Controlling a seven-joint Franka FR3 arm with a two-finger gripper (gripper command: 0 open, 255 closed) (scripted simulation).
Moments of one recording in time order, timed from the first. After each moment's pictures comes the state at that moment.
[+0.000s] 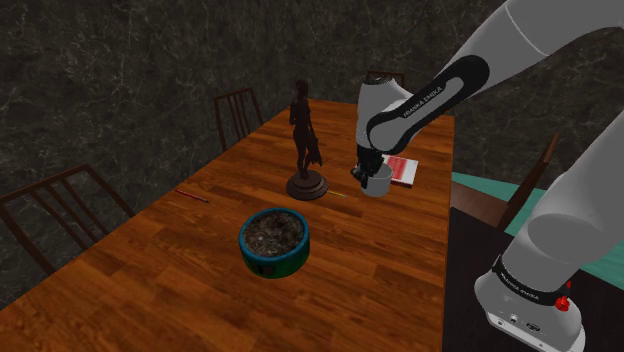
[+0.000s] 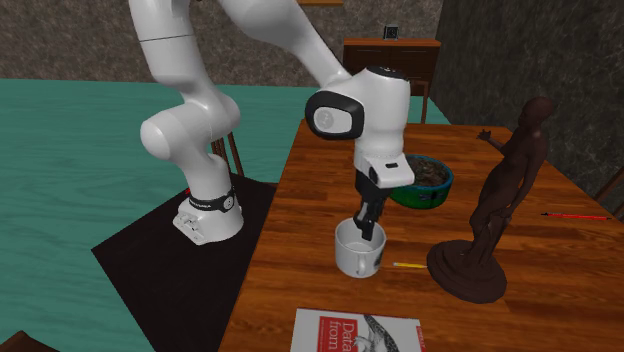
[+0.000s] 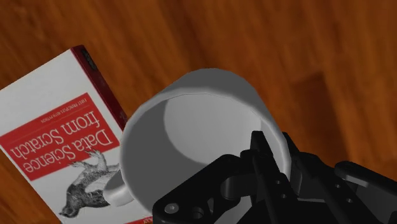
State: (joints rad) arm -0.06 -0.12 0.14 -2.55 -0.06 2.47 0.20
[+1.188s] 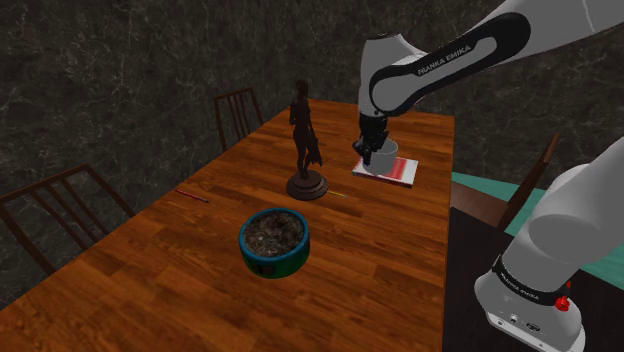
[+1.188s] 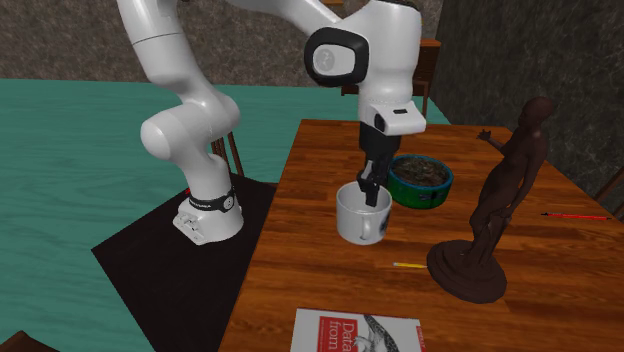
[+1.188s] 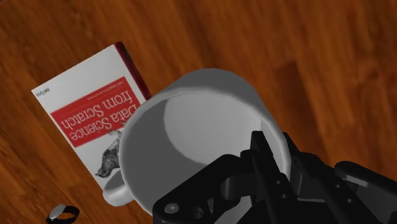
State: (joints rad) arm -0.05 -0.29 0.14 -2.44 -0.02 2.20 0.17
